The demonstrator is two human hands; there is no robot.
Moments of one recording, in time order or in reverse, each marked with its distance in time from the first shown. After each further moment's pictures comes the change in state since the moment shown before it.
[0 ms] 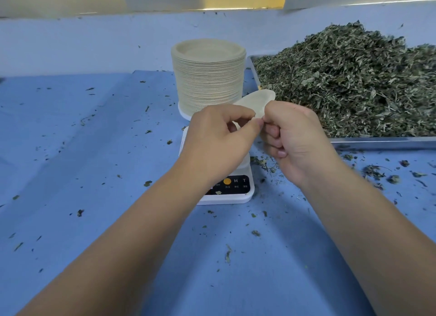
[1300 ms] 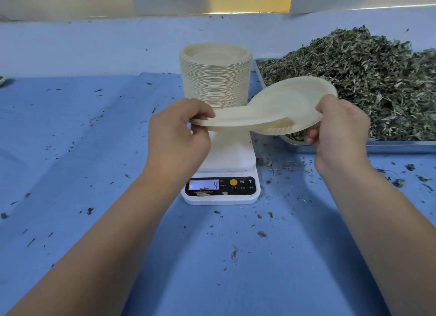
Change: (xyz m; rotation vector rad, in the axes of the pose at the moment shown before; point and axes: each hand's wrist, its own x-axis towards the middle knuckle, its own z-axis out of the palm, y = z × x) left_hand -0.006 -0.035 -0.041 0.178 0.354 0.088; right_hand 0.025 0.000 -0.042 -0.041 0.508 -0.184
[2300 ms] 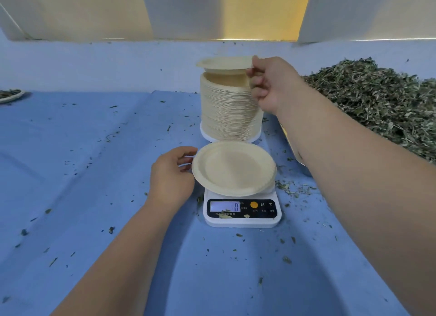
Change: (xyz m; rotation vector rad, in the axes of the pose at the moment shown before) left_hand -0.003 -0.089 -0.013 -0.142 -0.107 -0.421; right_hand 0.050 -0.049 0.162 0.161 -0.498 0.378
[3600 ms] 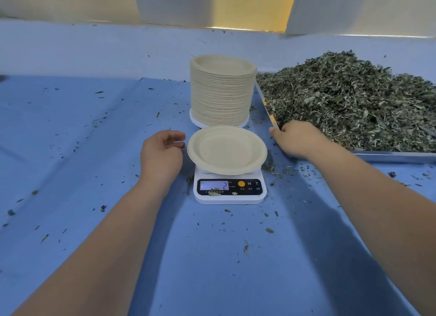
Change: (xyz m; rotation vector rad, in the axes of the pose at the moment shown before) left_hand -0.002 0.001 0.001 -0.185 0.053 -0.177; right_hand -0.034 0.064 -0.139 -1.781 0.139 -0.088
